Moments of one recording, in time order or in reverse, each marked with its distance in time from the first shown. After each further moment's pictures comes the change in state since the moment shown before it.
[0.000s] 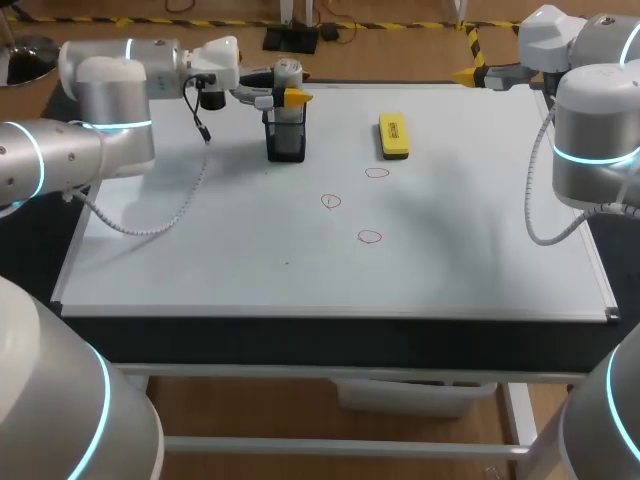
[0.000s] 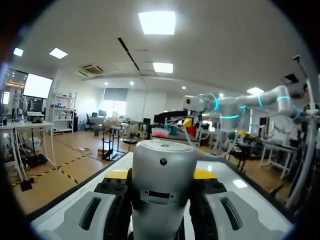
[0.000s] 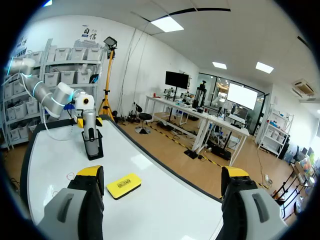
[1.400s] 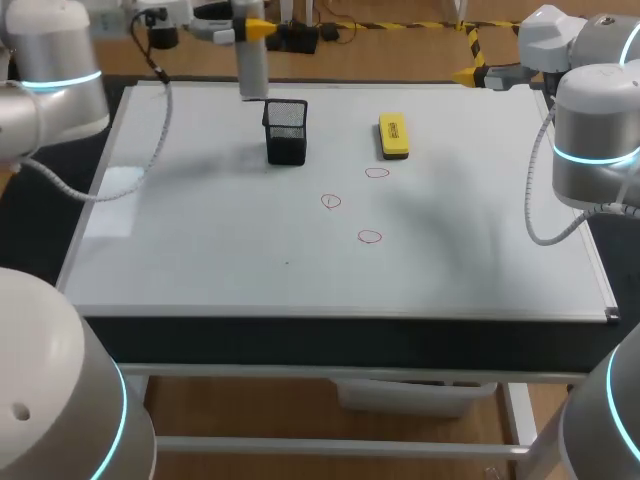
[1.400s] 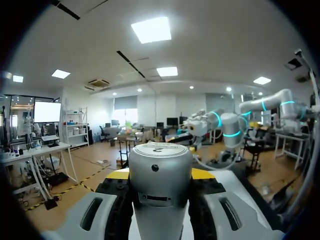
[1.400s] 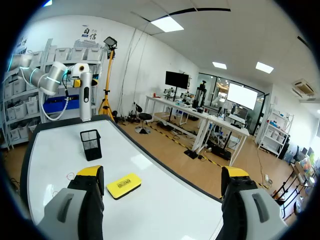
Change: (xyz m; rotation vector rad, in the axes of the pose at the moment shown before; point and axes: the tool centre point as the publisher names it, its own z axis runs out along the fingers) left arm 0.017 -0.134 -0.068 0.001 -0.132 0.140; right arm 0.000 0.000 0.000 0.000 0.000 0.000
